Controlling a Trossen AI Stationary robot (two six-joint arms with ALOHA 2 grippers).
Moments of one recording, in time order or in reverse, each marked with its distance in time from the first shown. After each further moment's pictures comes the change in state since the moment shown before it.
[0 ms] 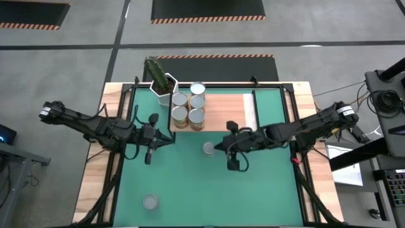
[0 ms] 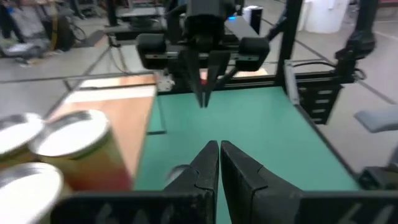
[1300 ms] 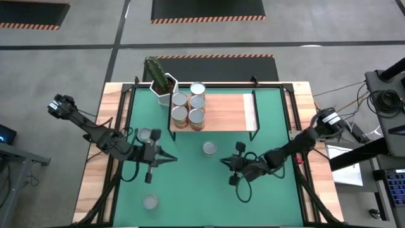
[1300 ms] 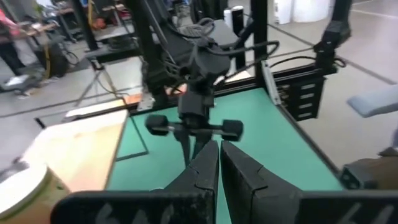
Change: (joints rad) left arm -0.268 0.178 0.107 0.063 -0.222 0.060; right arm 0.240 0.220 -0.417 0.599 0.444 0.168
